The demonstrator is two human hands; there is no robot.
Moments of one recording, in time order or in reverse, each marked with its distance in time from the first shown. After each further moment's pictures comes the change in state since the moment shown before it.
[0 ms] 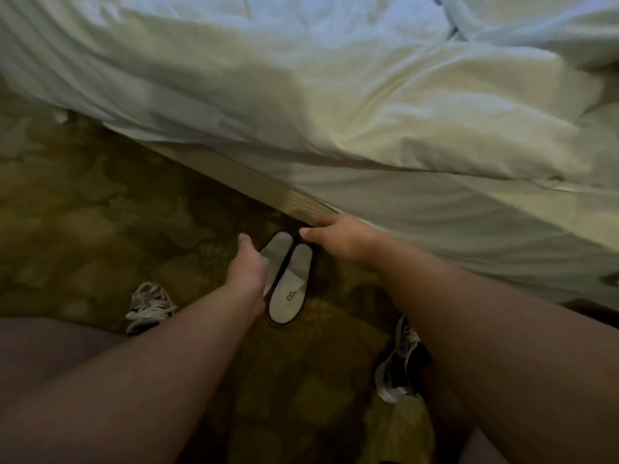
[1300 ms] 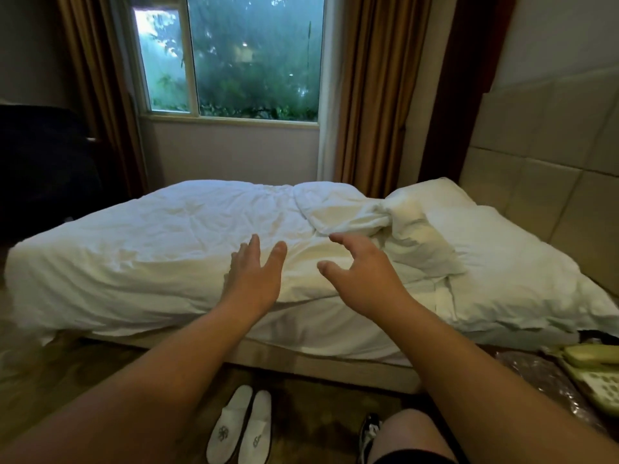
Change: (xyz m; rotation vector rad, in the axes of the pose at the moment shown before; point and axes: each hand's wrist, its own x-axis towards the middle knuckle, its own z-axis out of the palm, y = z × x) left_hand -0.347 0.039 0.003 0.715 -0.135 1.347; right_hand -0.385 -0.025 -0.119 0.067 1.004 -0.470
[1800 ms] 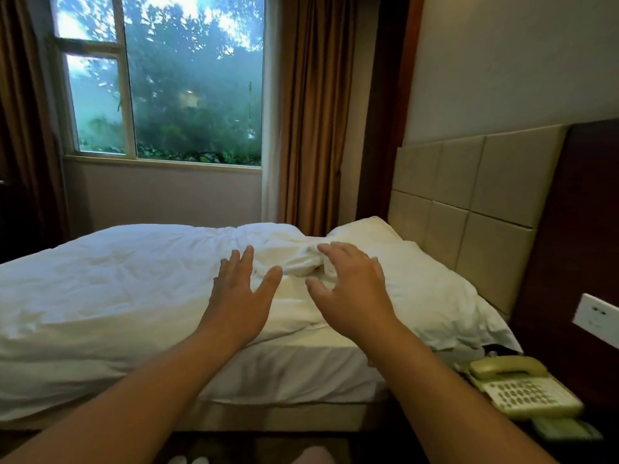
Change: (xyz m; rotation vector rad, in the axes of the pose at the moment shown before) left_hand -0.025 0.098 0.035 0.078 -0.059 0.309; right_hand -0.018 0.005 -0.109 -0.325 0.270 -0.050
